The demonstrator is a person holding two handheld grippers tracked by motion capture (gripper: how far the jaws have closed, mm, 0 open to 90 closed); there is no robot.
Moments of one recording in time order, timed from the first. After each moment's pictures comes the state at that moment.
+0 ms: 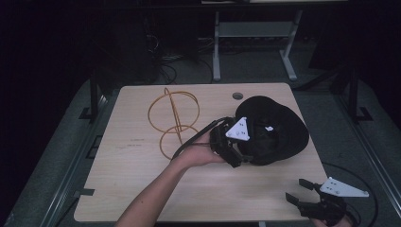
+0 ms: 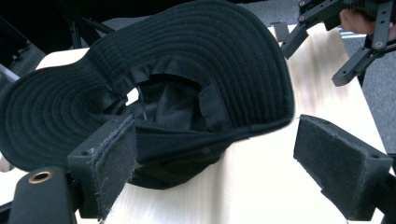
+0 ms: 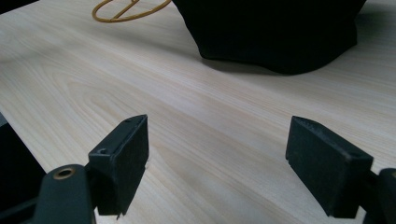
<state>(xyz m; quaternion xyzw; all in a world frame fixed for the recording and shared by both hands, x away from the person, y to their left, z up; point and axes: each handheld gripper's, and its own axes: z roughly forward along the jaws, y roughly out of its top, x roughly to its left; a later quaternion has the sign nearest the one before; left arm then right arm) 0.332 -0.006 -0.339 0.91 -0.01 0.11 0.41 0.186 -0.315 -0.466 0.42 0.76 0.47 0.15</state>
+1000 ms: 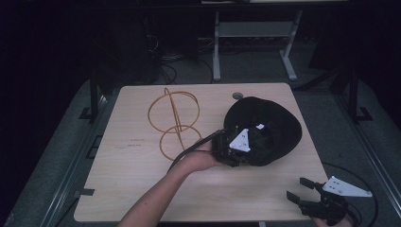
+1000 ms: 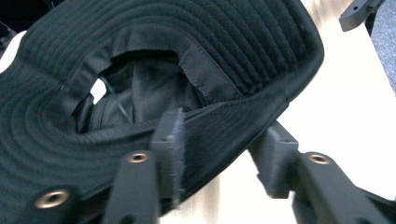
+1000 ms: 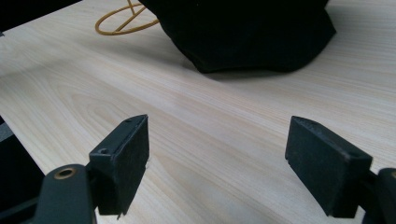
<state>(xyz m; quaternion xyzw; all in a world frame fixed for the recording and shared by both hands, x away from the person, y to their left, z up) 0.325 -0.006 -0.370 0.92 -0.03 0.11 0.37 0.187 -0.317 -0.463 0.43 0.74 0.49 0.15</state>
